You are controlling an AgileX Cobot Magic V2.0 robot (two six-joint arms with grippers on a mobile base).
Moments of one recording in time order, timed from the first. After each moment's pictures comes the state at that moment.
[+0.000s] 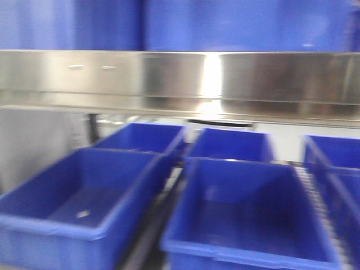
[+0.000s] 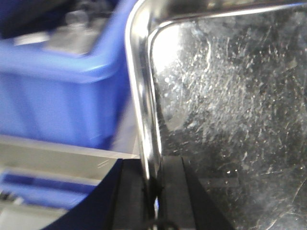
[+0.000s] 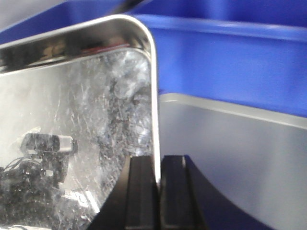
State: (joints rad) left arm -0.70 1.43 -1.67 0.59 1.06 -0.73; right arm 0.54 1.37 -1.58 -0.29 0.75 0.59
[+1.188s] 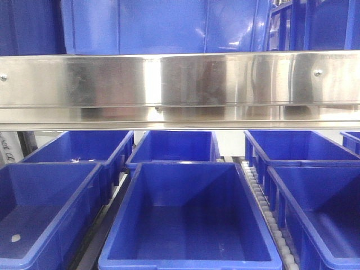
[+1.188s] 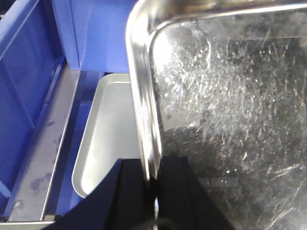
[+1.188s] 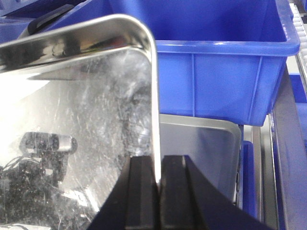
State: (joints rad) left arm -0.70 1.43 -1.67 0.59 1.06 -0.73; right arm 0.54 1.37 -1.58 -0.30 0.75 0.59
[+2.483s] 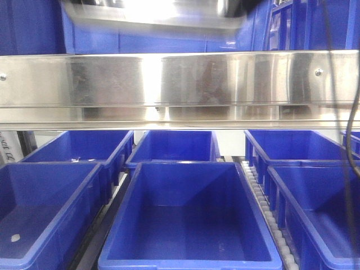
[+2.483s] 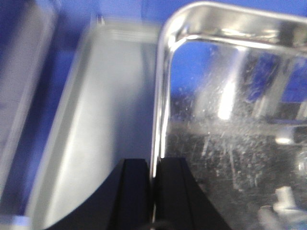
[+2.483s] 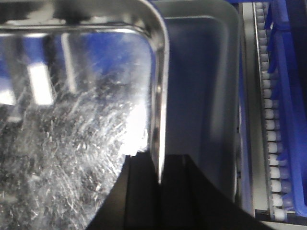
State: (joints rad) left arm -0.43 1.78 -1.66 0.30 0.85 -0.55; right arm 0.40 1.75 -1.58 -0.09 0.75 0.51
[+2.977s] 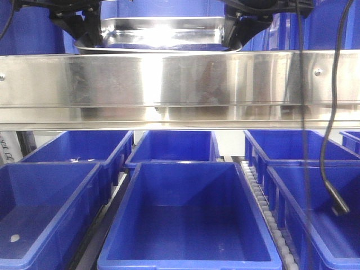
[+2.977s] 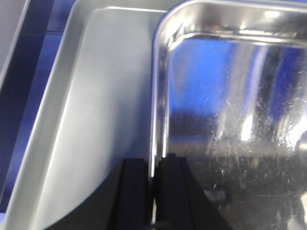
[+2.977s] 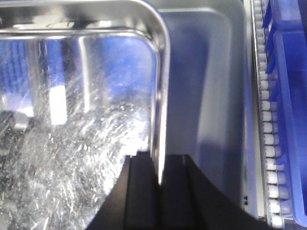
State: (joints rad) left arm -0.42 1.84 -1.66 0.31 0.81 -0.55; right arm 0.39 1.82 -1.58 -0.09 0.70 0.50
